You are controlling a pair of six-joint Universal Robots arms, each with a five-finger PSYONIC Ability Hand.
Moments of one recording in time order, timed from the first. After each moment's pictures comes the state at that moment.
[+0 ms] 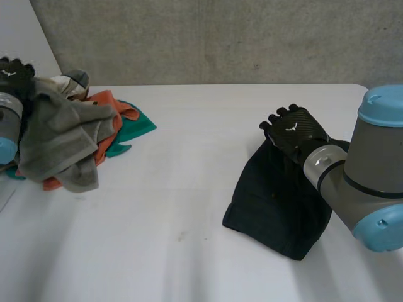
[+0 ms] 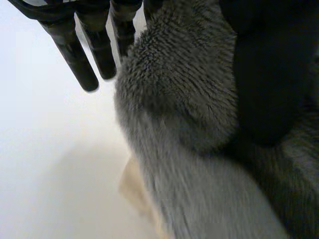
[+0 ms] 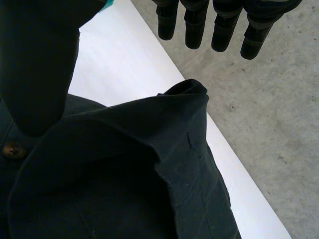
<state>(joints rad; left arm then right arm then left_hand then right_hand) 4.74 -2.35 -0.89 3.32 -1.56 3.72 2.01 -1.19 1.46 0.00 1.51 2.51 0.33 0.34 0.35 0.34 0.16 0.22 0.20 0.21 0.21 0.04</state>
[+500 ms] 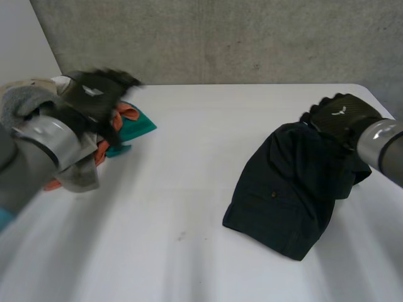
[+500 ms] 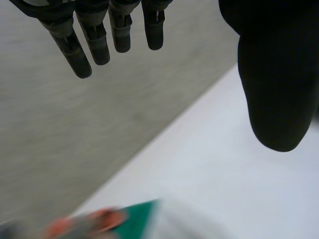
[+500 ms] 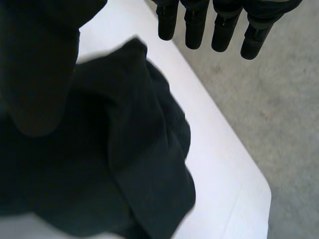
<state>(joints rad) 4.39 -1.75 -1.57 3.23 -1.27 3.48 1.82 -1.32 1.36 0.36 1.45 2.43 0.21 0.21 0.21 0.21 0.05 0.22 0.20 0.21 0.21 0.04</state>
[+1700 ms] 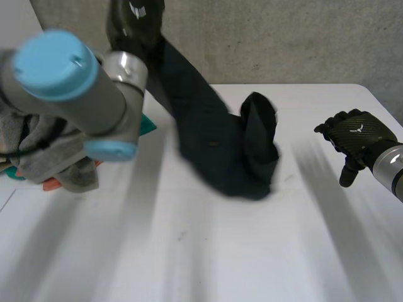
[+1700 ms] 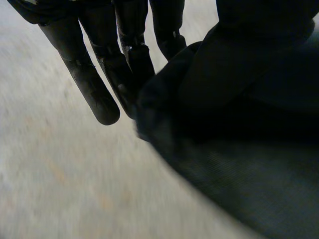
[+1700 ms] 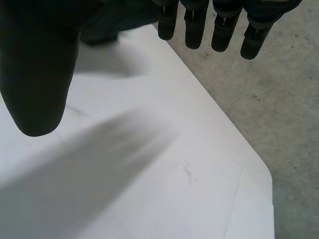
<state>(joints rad) 4.14 -2.17 -0.91 3.57 -1.69 3.70 1.68 -1.35 1.63 0.05 1.32 2.48 1.14 1.19 1.19 1.20 1.00 0.22 0.20 0.21 0.21 0.04</state>
